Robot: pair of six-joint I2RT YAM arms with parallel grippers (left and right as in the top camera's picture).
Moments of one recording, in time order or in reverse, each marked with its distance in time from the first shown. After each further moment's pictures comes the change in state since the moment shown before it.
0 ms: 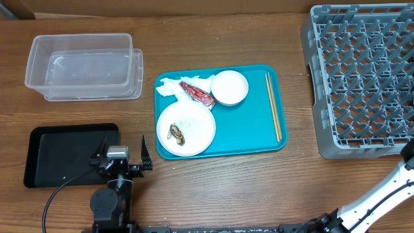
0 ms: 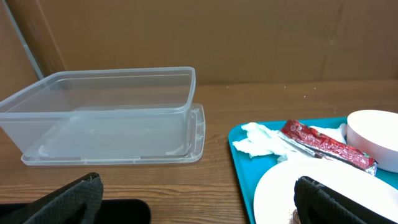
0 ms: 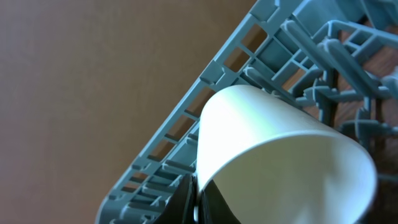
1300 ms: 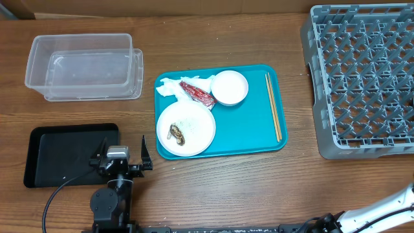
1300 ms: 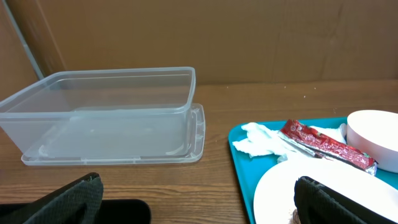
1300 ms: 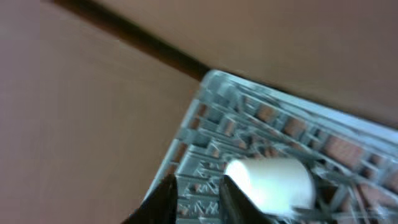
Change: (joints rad) left arm 0.000 0.000 0.000 0.000 0.000 0.000; right arm -0.154 -0.295 -0.012 -0.309 0.175 0.045
